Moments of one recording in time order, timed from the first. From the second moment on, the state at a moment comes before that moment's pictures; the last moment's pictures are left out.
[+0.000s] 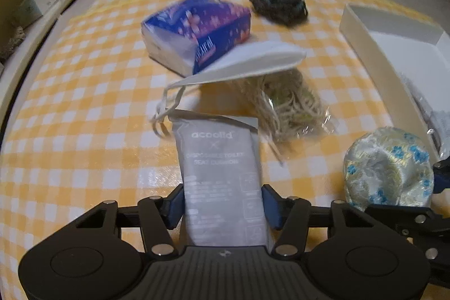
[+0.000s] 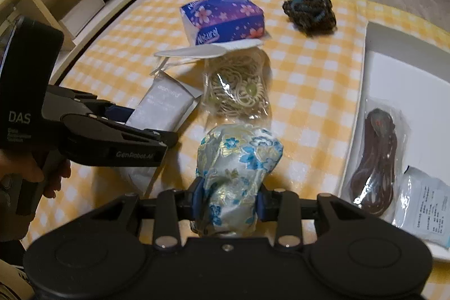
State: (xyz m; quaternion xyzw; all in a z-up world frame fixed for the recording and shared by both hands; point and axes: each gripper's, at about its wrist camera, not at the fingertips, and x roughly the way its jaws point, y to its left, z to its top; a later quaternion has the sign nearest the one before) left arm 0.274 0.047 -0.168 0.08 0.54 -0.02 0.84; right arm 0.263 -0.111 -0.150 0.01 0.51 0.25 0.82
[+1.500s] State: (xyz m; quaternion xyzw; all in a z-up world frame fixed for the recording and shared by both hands) left arm 0.192 0.021 -0.121 -0.02 0.51 -0.13 0.85; right arm 0.213 -0.174 -0.049 0.00 0.35 0.22 0.91
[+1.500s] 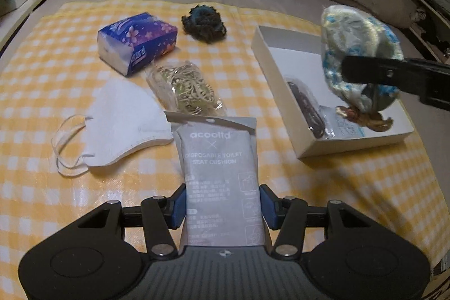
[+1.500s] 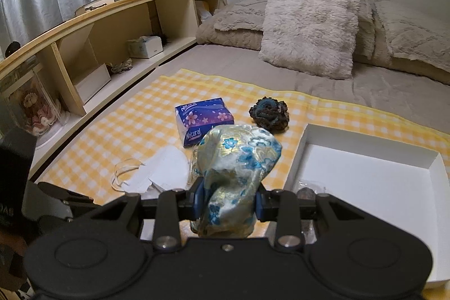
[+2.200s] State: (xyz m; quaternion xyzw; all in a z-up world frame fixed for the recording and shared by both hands) left arm 0.200 0.010 -0.043 -0.08 0.37 -0.12 0.92; right arm 0.204 -0.210 -0.039 0.01 0.33 0.20 0.92
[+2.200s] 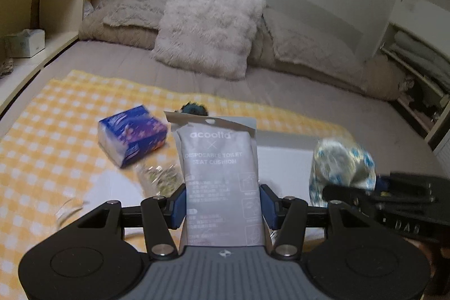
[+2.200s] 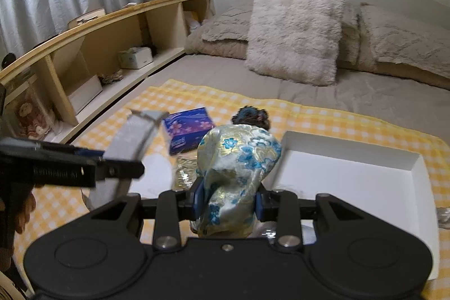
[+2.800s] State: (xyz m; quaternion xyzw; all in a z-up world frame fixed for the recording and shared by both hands) left arm 0.247 -0.085 -0.058 -0.12 0.35 -0.19 0.91; right arm 0.202 -0.324 -0.047 0.03 0.33 0.08 0.94
